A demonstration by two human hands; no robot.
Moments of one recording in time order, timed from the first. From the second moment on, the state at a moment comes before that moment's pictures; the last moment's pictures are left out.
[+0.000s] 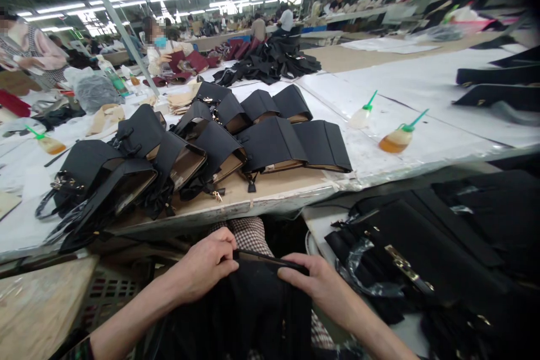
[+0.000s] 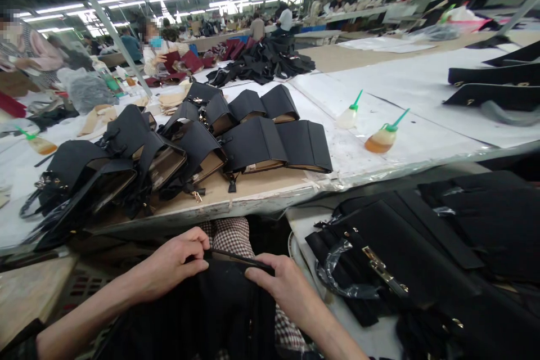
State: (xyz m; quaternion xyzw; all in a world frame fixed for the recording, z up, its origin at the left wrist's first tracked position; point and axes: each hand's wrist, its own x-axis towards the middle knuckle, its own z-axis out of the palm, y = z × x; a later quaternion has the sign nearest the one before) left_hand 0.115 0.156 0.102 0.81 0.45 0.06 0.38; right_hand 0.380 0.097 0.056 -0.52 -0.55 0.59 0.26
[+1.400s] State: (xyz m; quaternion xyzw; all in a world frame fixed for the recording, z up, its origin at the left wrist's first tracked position) left_hand 0.115 0.168 0.091 0.80 0.48 0.05 0.36; right_hand 0.376 0.101 0.080 -0.52 -0.58 0.60 0.20
